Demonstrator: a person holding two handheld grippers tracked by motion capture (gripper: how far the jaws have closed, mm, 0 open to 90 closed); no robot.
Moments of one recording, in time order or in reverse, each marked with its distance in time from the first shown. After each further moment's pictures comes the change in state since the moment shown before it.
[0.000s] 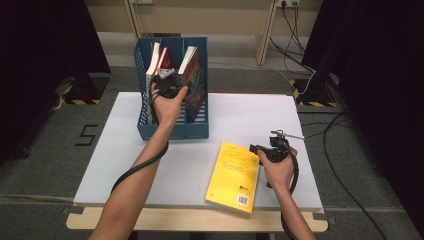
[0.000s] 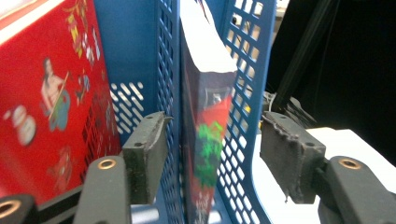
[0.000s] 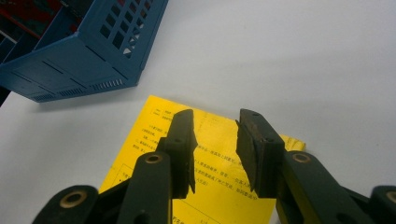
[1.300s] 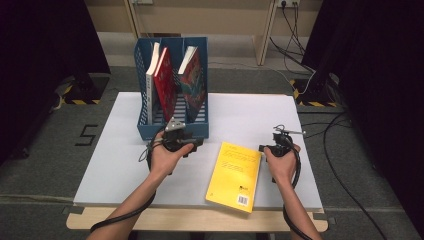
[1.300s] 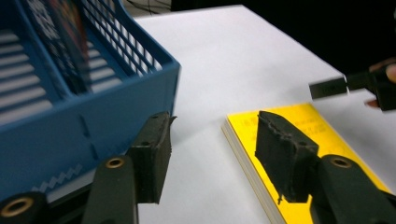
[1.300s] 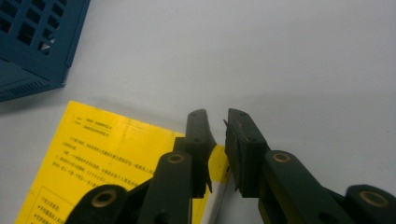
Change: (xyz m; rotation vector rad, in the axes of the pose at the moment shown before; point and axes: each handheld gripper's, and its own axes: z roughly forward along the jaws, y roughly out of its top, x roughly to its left) left arm -0.033 -0.124 -0.064 0.270 -0.361 0.121; right arm -0.030 0.013 0.019 0.101 -0.154 0.065
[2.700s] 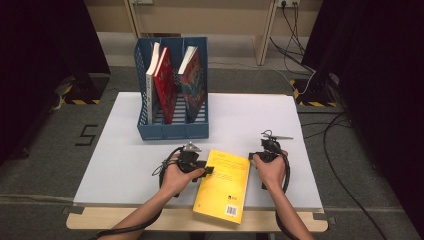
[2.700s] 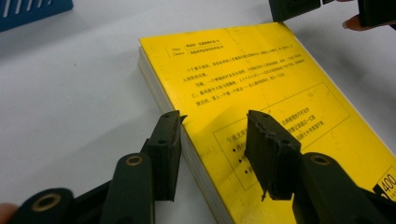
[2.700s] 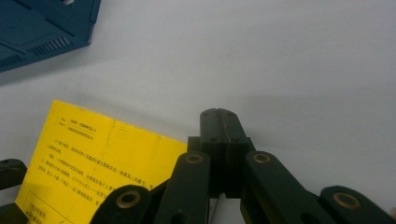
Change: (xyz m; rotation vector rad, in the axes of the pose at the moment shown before) left arm -0.025 -0.052 0.026 0.235 -0.120 -0.015; right arm 0.031 -0.024 0.013 0.088 0.058 0.000
